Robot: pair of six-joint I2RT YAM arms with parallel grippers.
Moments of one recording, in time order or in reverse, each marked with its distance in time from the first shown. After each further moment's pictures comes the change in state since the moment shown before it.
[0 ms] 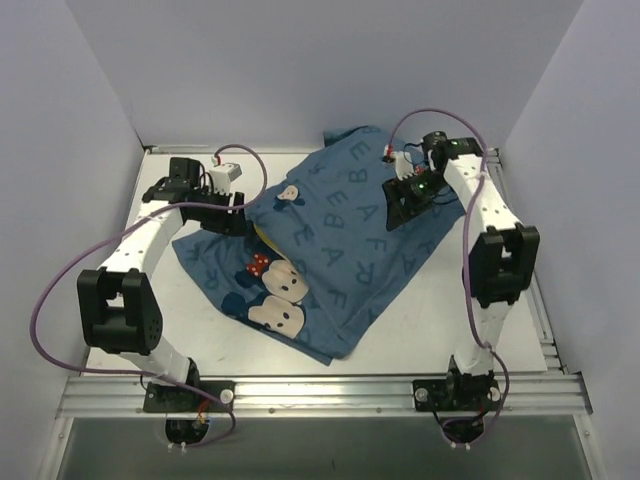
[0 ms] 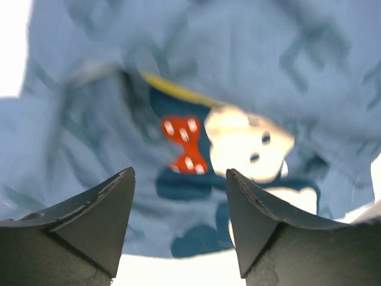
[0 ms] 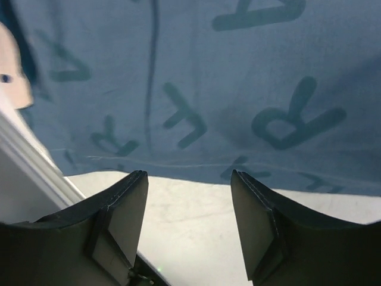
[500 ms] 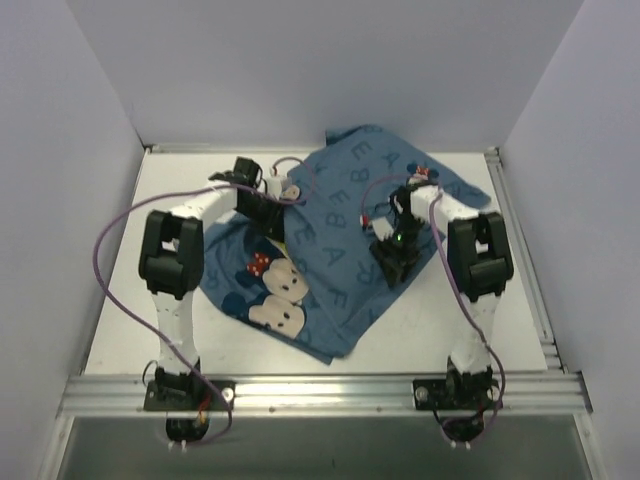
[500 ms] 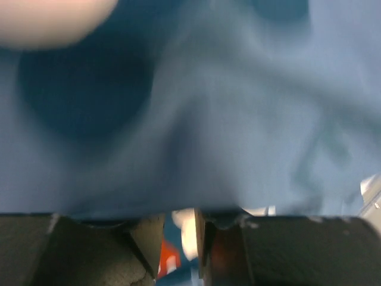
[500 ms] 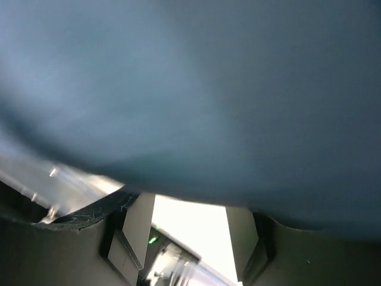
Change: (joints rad) left arm -0.186 0.444 0.238 -0.032 0.074 -0.027; right arm 0.127 0.120 -0.375 0.057 0.225 -0.043
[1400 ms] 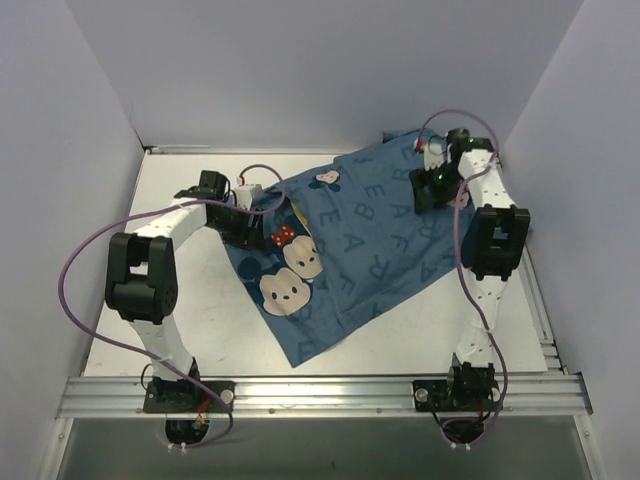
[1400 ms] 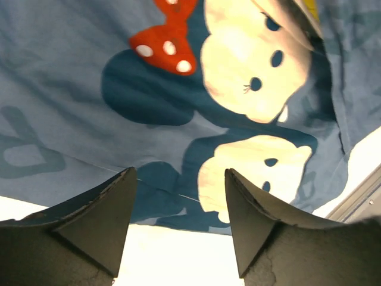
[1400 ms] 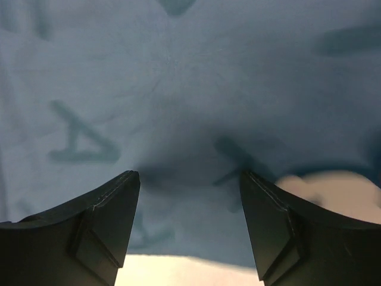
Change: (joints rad) left arm 0.112 -0.232 -0.266 0.074 0.010 -0.013; right arm -0.315 0.200 0.690 0.083 0.013 0.087
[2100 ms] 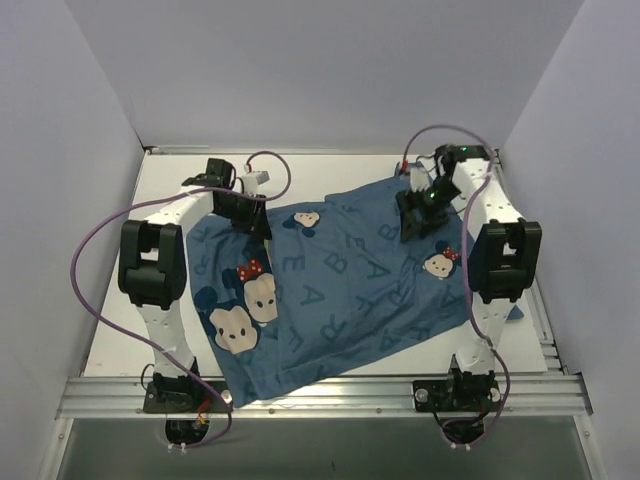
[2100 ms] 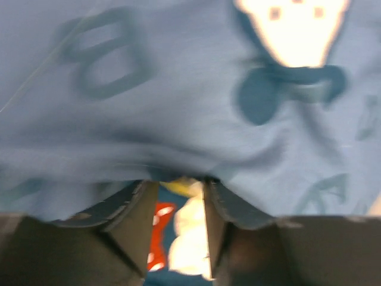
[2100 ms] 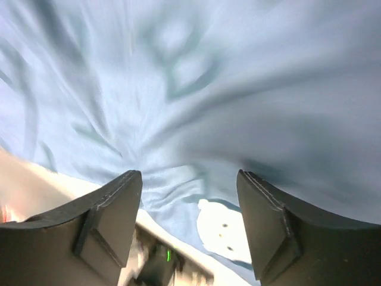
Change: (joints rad) left arm 0.006 0.147 0.178 -0.014 0.056 -0.006; right arm 0.148 -0.262 -0.498 -0.192 -0.093 -0.016
